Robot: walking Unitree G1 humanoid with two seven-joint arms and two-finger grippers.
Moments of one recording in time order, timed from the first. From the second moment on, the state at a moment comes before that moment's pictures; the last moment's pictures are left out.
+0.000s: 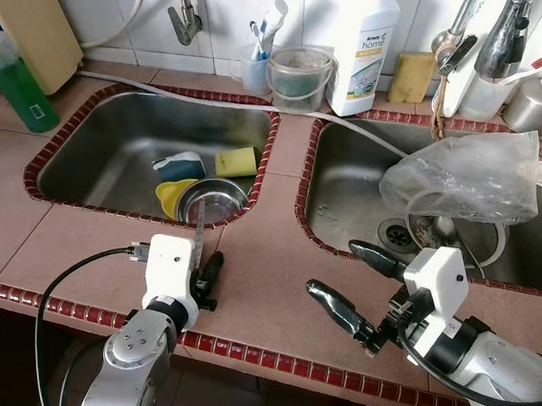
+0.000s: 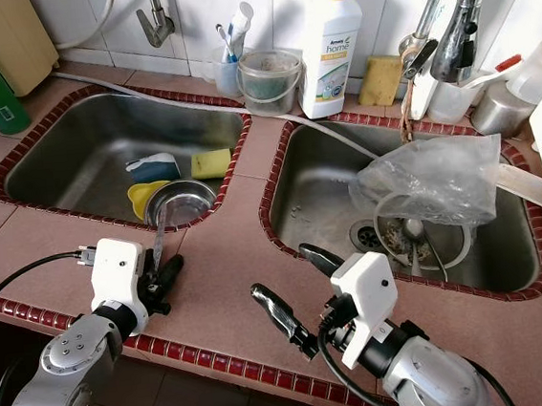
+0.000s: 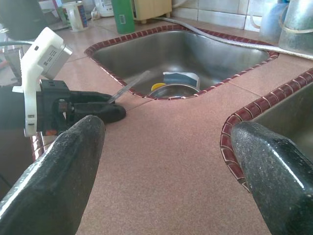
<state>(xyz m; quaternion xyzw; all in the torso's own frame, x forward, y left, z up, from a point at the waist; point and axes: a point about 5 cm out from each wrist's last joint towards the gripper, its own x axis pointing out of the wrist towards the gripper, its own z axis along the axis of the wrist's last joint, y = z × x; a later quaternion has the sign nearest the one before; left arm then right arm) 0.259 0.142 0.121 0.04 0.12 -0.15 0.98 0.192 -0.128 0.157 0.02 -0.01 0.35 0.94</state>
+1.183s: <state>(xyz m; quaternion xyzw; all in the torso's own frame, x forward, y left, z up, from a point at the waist) 0.277 0.133 0.150 0.00 0.09 -0.16 0.98 0.196 -0.122 0.161 0.03 -0.02 0.36 0.93</state>
